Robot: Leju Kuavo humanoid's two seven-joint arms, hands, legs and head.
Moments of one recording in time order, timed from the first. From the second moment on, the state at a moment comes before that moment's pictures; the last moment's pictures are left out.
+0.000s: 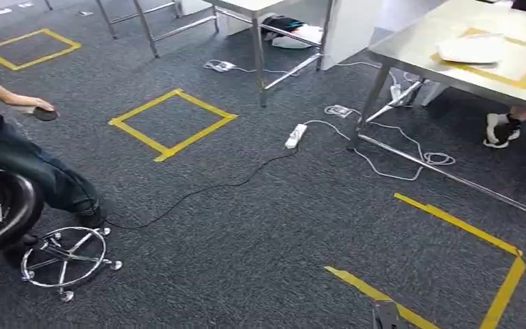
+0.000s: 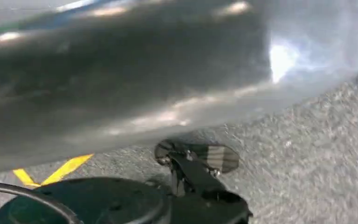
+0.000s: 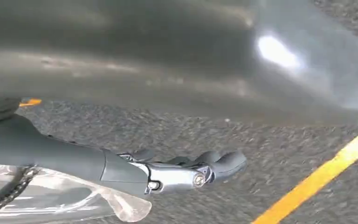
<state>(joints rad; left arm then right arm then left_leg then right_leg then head) 0.01 -0.23 1.09 -0.35 -0.70 0.18 -0.39 -0.06 0.11 -0.28 -0.24 0.23 -0.17 -0.27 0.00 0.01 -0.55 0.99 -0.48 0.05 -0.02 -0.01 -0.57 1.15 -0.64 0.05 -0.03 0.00</state>
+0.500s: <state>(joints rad) 0.01 -0.23 1.12 -0.35 -0.72 0.18 -0.40 -0.06 0.11 -0.28 -0.24 0.24 -0.18 -0.28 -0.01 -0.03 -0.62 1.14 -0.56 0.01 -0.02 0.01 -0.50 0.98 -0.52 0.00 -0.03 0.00</state>
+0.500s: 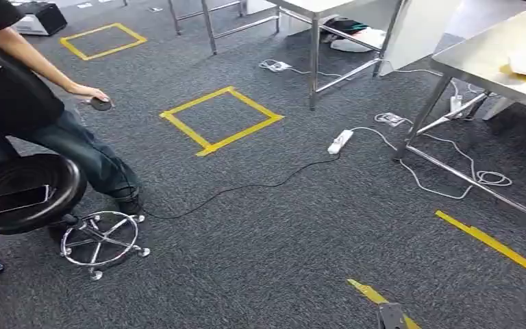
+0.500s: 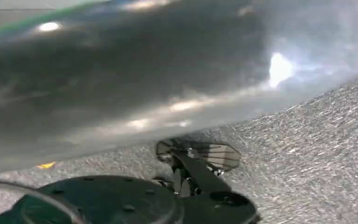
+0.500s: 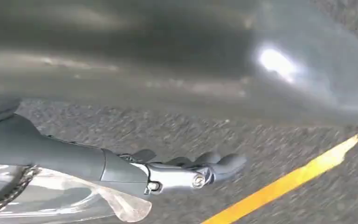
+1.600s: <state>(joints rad) -0.01 -0.23 1.15 -0.35 -0.76 0.17 -0.40 -0.05 0.11 -0.28 -0.24 0.25 -0.20 -0.28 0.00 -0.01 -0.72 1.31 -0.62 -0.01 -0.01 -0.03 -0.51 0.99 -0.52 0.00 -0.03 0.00</state>
